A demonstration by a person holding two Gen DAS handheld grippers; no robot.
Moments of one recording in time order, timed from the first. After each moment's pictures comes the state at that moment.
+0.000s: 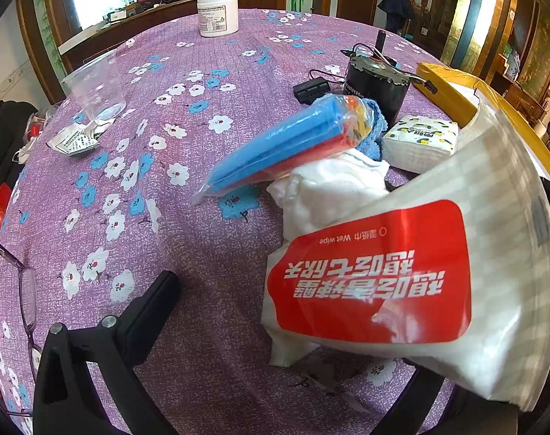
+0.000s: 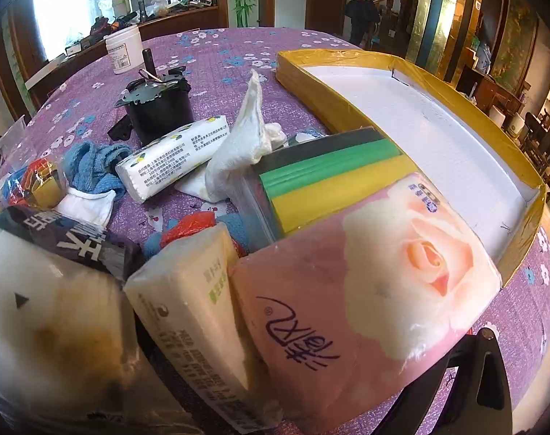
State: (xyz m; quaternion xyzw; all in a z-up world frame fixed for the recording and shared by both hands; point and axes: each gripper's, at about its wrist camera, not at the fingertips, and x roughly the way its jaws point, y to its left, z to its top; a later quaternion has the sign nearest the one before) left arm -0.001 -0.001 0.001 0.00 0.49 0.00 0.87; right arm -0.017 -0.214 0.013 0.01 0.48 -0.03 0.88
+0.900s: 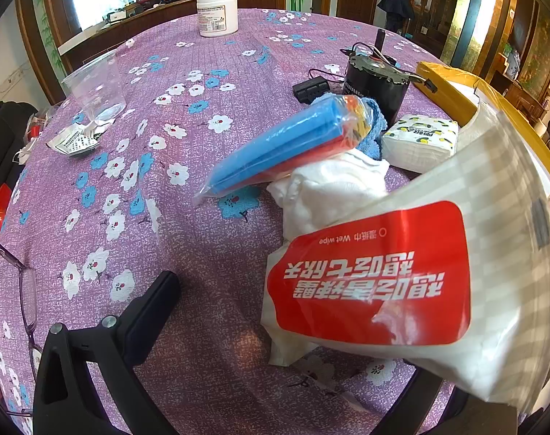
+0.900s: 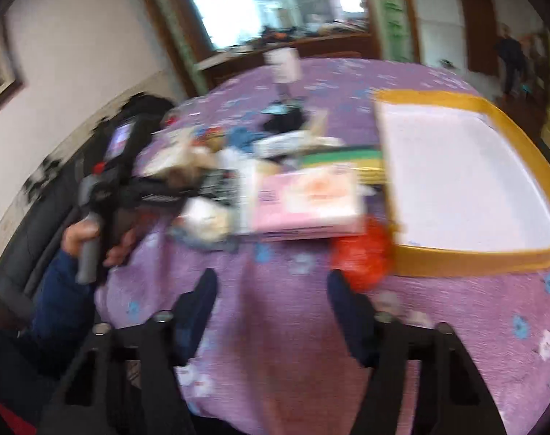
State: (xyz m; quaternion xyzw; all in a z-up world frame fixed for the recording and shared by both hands) left arm -0.001 -0.001 0.001 0.00 0.49 0.00 0.87; right arm -0.103 -0.347 0.058 0.01 0.42 0.29 0.86
